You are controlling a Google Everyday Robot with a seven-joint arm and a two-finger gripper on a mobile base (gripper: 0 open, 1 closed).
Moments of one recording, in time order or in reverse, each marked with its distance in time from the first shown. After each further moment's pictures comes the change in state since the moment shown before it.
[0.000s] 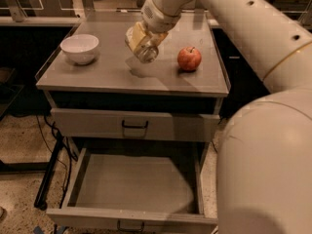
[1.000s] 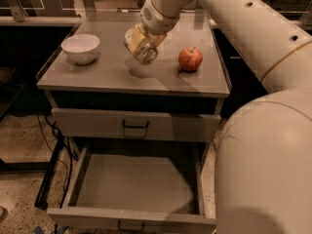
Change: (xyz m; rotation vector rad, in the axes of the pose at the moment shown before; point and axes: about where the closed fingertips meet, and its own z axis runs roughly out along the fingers) arm 0.002 0.000 0.004 -0.001 0.010 -0.026
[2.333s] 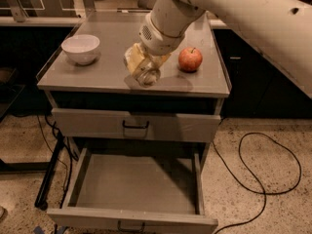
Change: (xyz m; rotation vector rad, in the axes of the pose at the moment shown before) arm 0.074 0.058 -0.025 0.024 0.038 0.061
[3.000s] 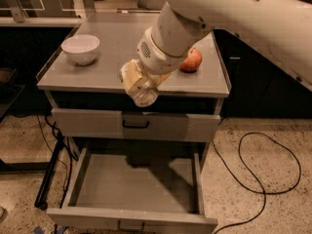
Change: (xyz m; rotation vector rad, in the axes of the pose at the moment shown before) arm 0.050 0.046 -0.014 -0.046 0.000 0.049
